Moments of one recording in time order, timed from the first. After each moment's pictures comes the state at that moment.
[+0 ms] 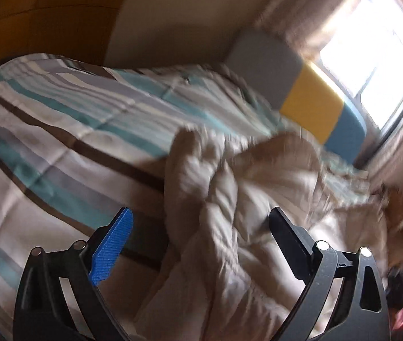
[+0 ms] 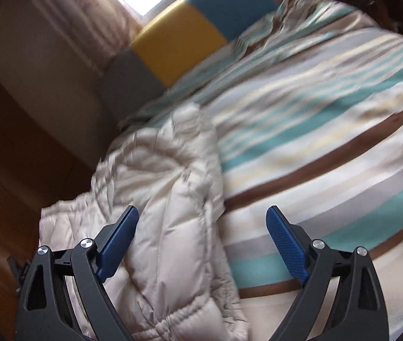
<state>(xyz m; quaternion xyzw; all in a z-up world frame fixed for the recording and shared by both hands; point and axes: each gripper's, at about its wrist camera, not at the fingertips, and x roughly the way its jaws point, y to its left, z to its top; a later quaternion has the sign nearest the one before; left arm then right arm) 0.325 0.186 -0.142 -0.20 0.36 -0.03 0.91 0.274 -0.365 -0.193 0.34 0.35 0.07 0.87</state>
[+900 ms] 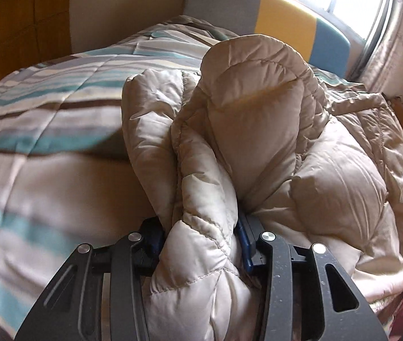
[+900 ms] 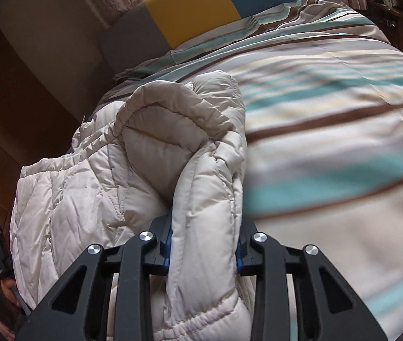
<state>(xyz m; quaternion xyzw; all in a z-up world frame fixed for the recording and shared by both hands) 0.253 0.151 -0.169 -0.06 0.44 -0.10 0.89 0.204 -0.330 -0.184 0.23 0.40 0.06 0.88</state>
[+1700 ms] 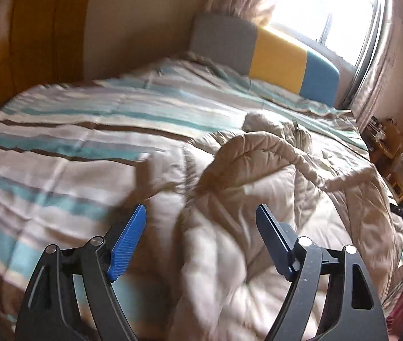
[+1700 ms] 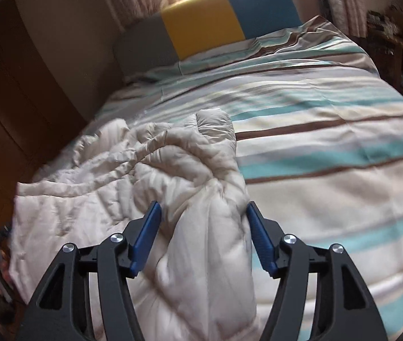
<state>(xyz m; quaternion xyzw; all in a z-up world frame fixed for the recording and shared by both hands) 0.213 0.160 -0.118 -0.08 0.39 -0.08 0.91 0.180 -0.327 -0.146 0.17 0.39 0.05 0.90</state>
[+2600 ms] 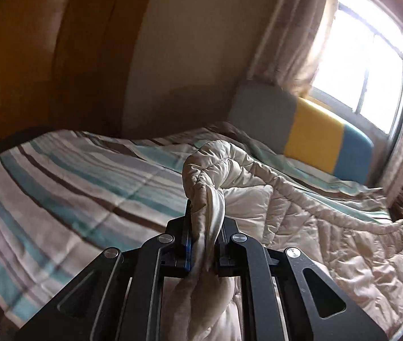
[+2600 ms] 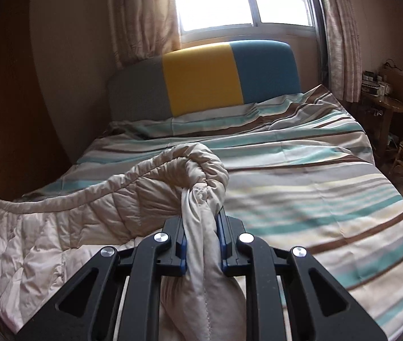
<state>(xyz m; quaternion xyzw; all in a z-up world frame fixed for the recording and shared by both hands) 0.268 0.163 -0.056 -0.13 0.22 0.05 0.96 0.276 -0.298 -0.071 0.12 0.27 -0.03 0.95</state>
